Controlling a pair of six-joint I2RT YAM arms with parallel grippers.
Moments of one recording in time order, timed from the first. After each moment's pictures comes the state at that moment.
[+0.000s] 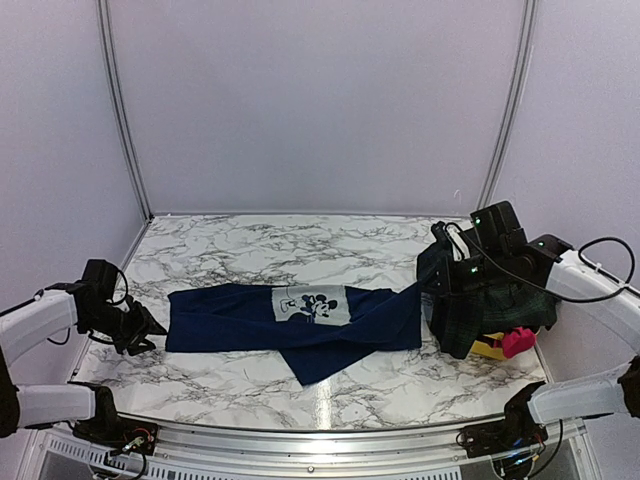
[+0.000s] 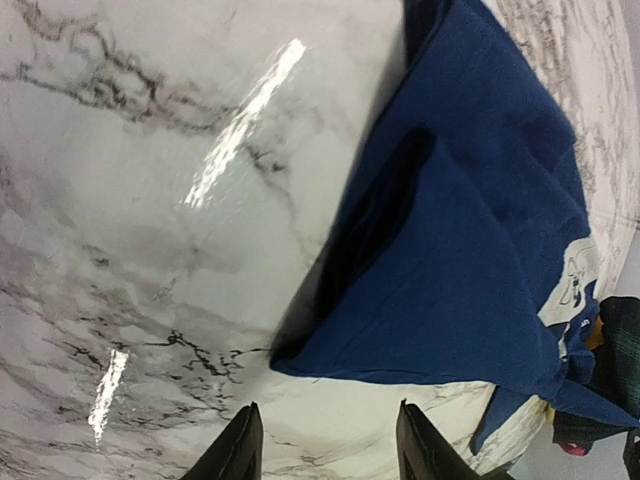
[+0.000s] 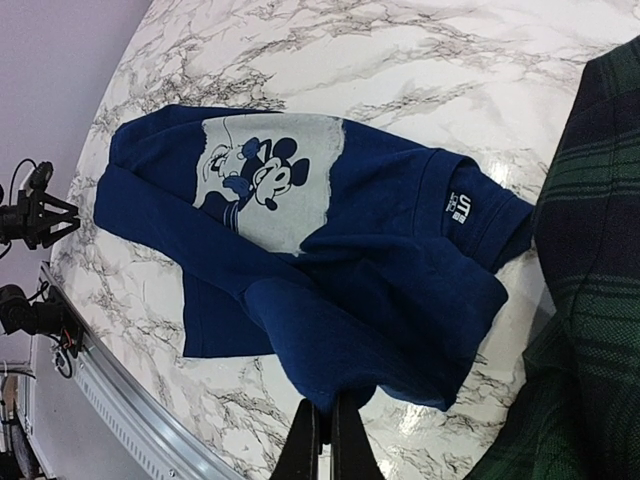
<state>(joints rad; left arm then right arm) 0.02 1.05 0.54 -0.65 0.40 -0.70 0.45 1.12 0.94 -0.64 -0.36 0.37</state>
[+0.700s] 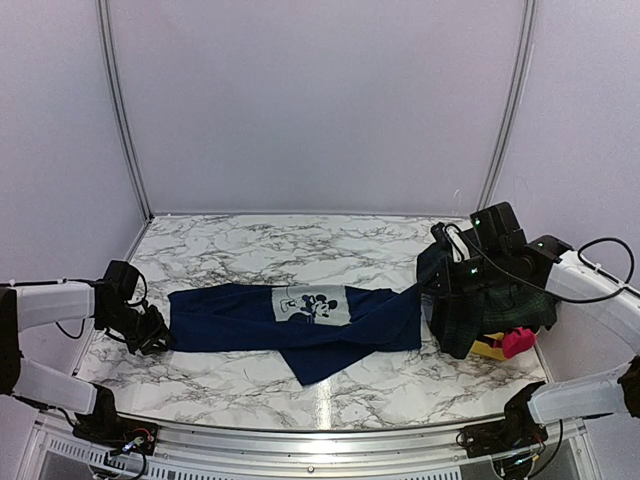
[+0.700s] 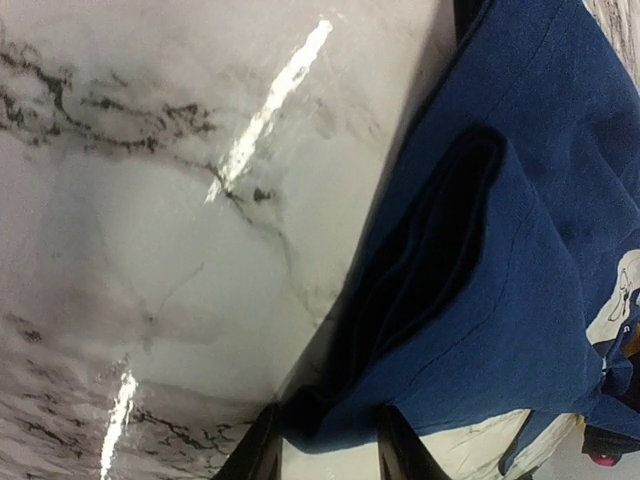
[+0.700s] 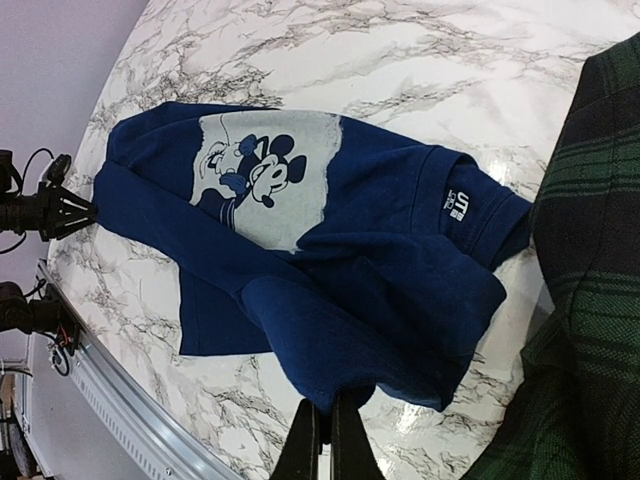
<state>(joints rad) -0.08 1.25 0.52 -0.53 0.33 -0.74 0.45 1.12 0.93 -0.64 -0.36 0.37</state>
